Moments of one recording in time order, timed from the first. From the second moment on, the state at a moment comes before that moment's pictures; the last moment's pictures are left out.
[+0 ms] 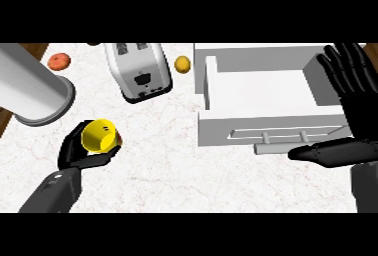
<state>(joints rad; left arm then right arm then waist) -0.54 0.26 0.34 -0.20 0.01 -0.20 -1.01 -0.30 -0.21 -0.14 -1.83 -0.14 0.21 0.12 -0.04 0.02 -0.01</state>
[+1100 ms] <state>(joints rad) -0.68 0.10 0.32 -0.42 0.05 -0.11 -1.02 -0.26 -0.21 -0.16 -1.87 -0.13 0.20 0.13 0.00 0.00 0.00</state>
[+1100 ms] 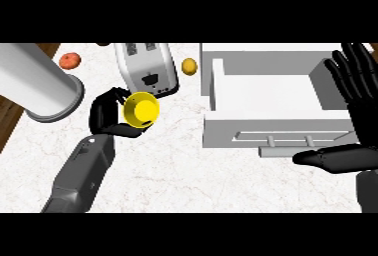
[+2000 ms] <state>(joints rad) -1.08 0.00 0.06 -0.73 0.13 0.14 -0.45 -0.26 -0.20 -0.15 -1.87 -0.10 0.18 0.13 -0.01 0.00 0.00</state>
